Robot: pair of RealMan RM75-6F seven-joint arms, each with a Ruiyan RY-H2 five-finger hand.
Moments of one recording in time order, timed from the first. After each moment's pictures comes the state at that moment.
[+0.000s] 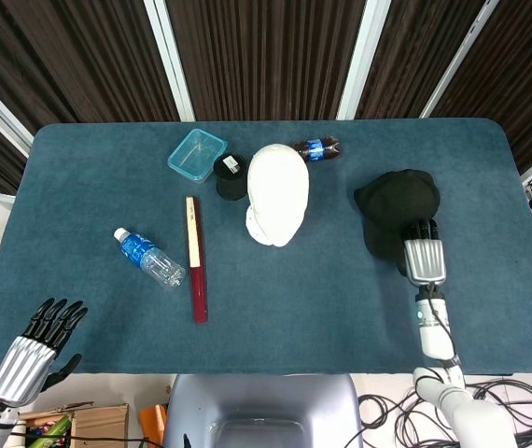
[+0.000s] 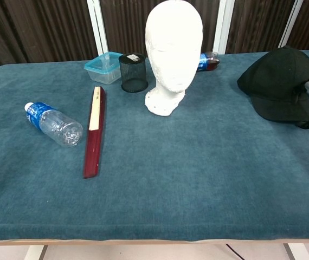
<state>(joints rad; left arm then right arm) -0.13 -1.37 0.11 -1.10 1.81 1.71 -0.11 0.58 -2.04 0.23 -0.25 -1.33 1.11 -0.04</state>
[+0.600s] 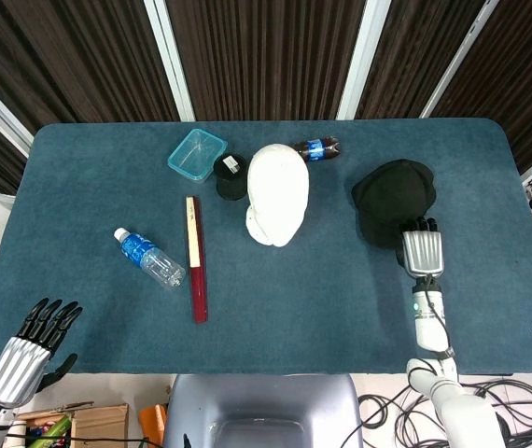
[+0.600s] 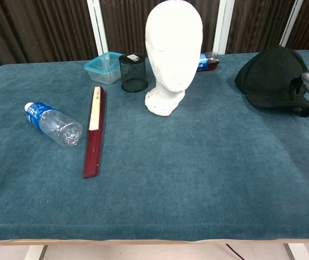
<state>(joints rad) -0.12 -1.37 0.11 -1.10 1.81 1.73 -0.12 0.63 -2.07 0.26 -0.18 -1.31 1.11 0.00</state>
